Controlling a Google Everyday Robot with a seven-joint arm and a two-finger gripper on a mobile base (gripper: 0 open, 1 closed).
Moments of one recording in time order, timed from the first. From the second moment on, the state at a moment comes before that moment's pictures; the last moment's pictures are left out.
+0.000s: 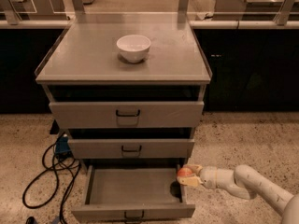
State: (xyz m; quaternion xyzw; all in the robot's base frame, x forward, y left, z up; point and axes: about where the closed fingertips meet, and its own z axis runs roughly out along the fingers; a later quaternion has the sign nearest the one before) arm 0.573 -0.184 0.355 -0.32 0.76 0.39 0.40
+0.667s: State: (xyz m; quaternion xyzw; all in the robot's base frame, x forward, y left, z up) arm 0.569 -0.166 0.312 -0.33 0.76 0.37 0.42
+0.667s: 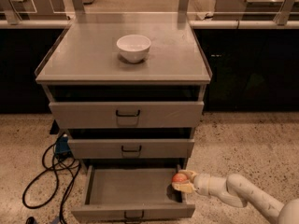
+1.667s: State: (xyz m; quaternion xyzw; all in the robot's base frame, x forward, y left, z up) arm 0.621 -0.105 0.179 -0.29 0.75 0.36 0.47
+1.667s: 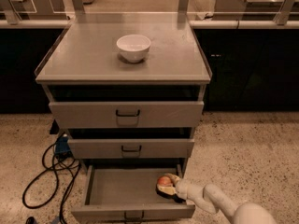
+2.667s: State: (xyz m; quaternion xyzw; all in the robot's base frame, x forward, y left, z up) arm 0.625 -0.092 0.219 -0.34 0.75 0.34 0.45
